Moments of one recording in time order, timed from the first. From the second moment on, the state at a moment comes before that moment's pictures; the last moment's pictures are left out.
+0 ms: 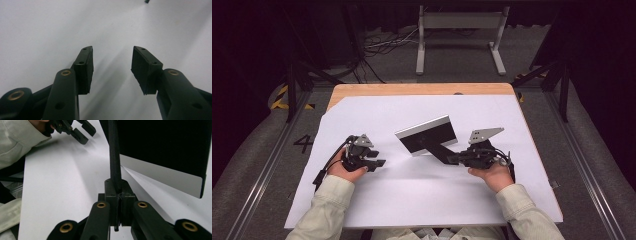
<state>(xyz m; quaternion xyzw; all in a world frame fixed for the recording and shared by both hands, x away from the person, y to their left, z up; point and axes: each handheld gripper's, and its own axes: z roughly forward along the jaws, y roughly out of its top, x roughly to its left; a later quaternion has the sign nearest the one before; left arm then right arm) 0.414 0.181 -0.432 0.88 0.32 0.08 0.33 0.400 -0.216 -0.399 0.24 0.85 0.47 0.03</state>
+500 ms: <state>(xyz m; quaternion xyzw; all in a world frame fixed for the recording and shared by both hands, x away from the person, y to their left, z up) 0.414 0.179 -0.431 0.88 0.32 0.07 0.34 0.390 -0.219 -0.412 0.22 0.87 0.44 0.04</state>
